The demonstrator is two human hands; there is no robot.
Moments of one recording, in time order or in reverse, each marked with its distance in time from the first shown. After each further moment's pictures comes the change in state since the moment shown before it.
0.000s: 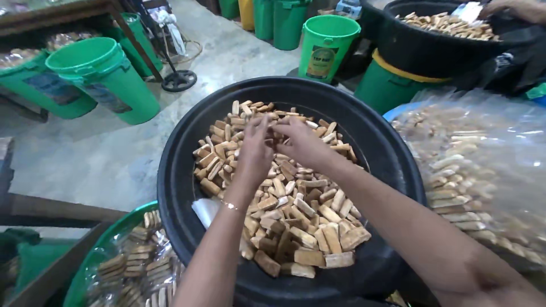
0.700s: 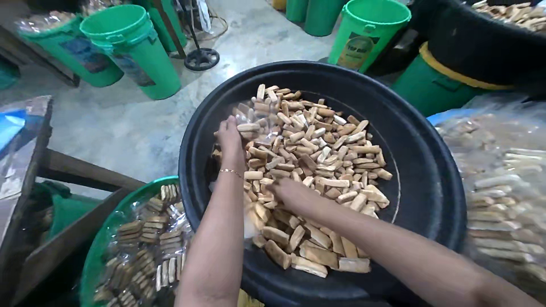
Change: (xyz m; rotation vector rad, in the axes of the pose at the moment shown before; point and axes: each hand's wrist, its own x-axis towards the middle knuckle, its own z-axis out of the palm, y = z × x) left_hand 0.007 -0.094 -0.016 -0.764 0.564 -0.727; right_hand -0.023 0.015 0.106 -0.213 -0.645 -0.097
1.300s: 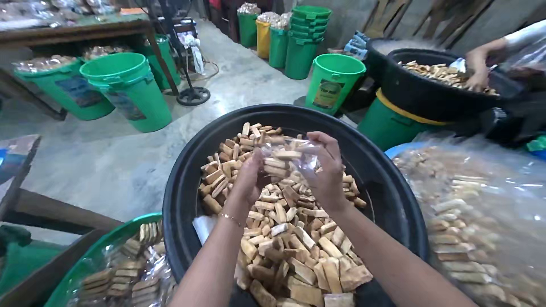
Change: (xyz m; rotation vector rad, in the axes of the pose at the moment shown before) left_hand -0.069 0.041 0.041 -0.246 -0.561 -0.155; right_hand -0.039 0.035 -0.070 0.126 1.503 -0.296
